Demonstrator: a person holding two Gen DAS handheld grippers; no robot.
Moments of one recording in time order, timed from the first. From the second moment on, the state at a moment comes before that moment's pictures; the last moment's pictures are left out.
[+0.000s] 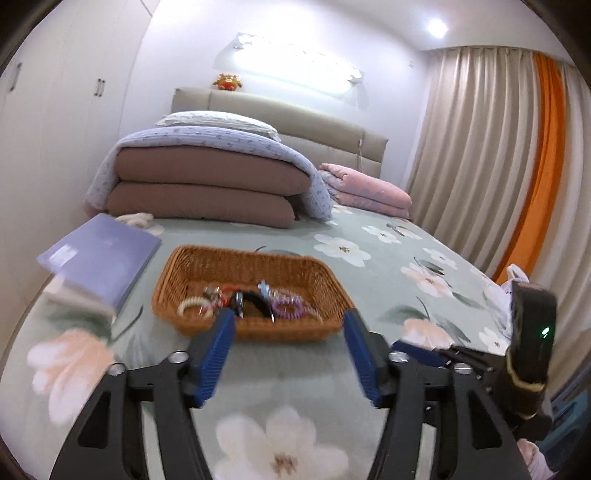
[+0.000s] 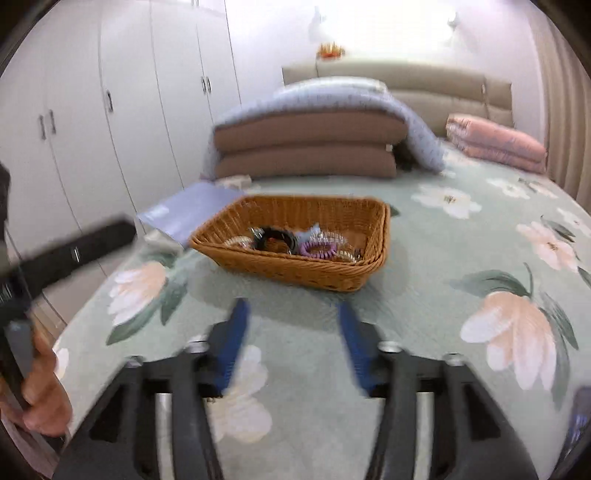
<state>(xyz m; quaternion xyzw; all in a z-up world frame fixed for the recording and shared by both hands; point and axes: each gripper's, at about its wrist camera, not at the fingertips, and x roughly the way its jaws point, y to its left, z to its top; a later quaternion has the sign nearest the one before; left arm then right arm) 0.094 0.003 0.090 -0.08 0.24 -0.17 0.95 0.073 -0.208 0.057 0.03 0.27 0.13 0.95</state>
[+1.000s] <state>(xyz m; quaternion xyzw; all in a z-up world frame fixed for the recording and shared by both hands) 0.063 0.004 0.029 -0.05 0.24 -0.05 0.97 0.049 -0.219 0.033 0.01 0.22 0.05 0.97</state>
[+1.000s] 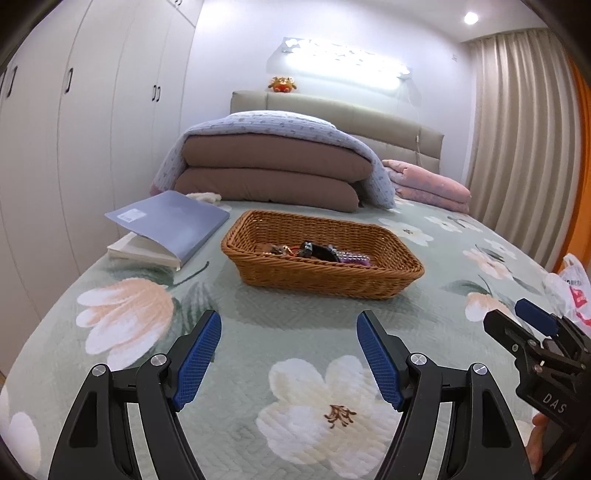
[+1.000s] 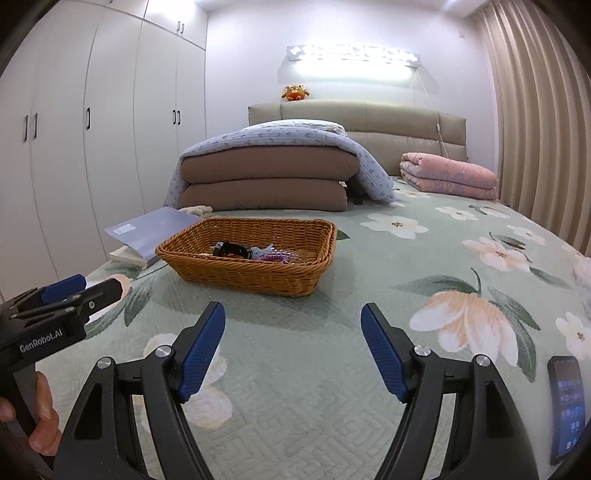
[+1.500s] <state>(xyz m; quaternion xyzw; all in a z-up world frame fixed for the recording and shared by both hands) 0.060 0.002 0.031 -0.04 0.24 -0.05 0.97 0.055 -0.227 0.028 0.02 0.23 0.06 0.97</state>
